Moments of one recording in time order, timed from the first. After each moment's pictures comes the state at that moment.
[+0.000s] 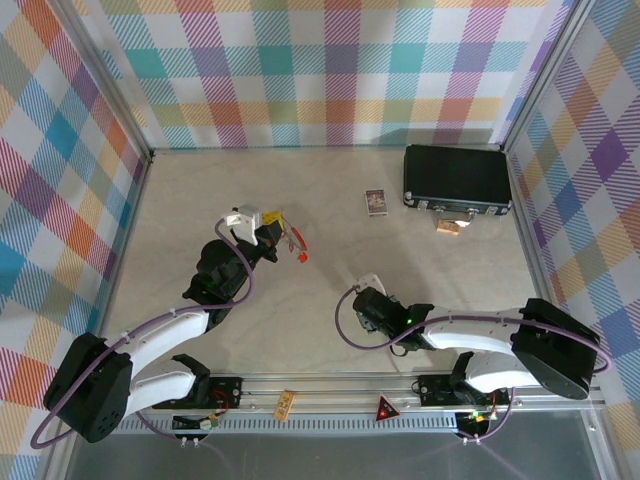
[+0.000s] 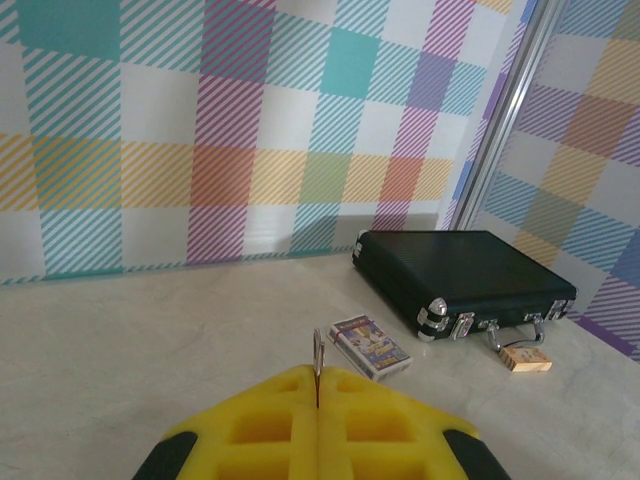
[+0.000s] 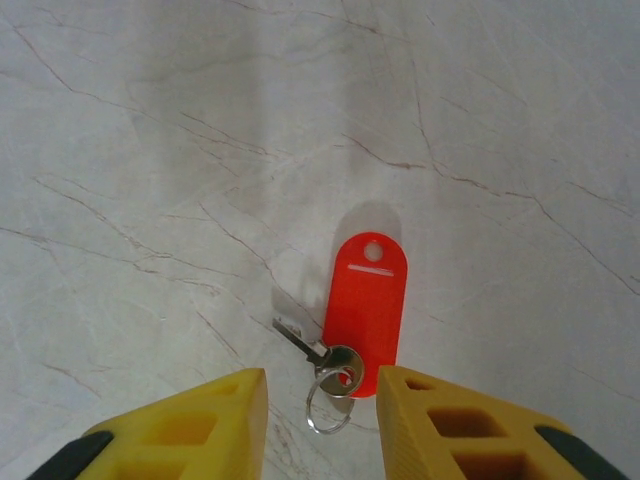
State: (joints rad) left arm -0.51 1.12 0.45 0.71 0.01 -0.21; right arm 1.06 1.28 0.45 -0.14 0.44 0.40
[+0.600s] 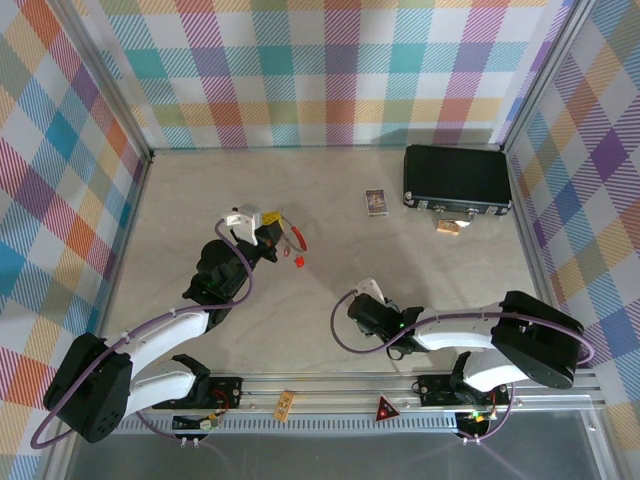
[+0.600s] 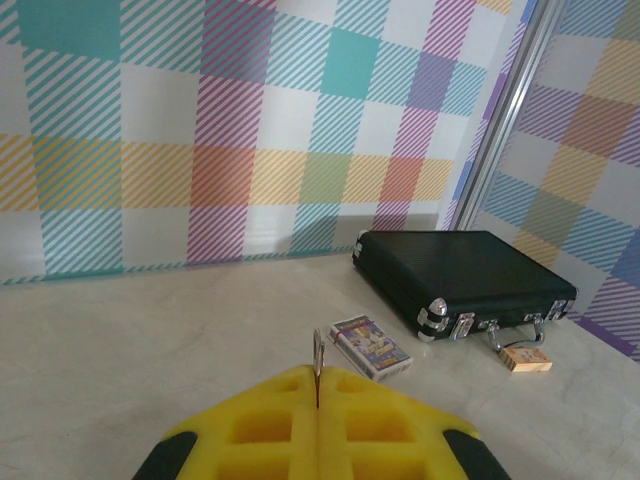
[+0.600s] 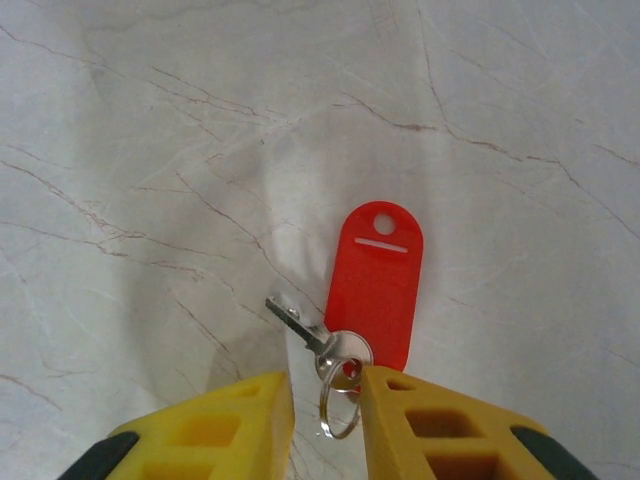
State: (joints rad) left arm -0.51 1.12 0.45 0.71 0.01 -0.21; right arm 1.09 1.38 0.44 -0.08 0.49 0.44
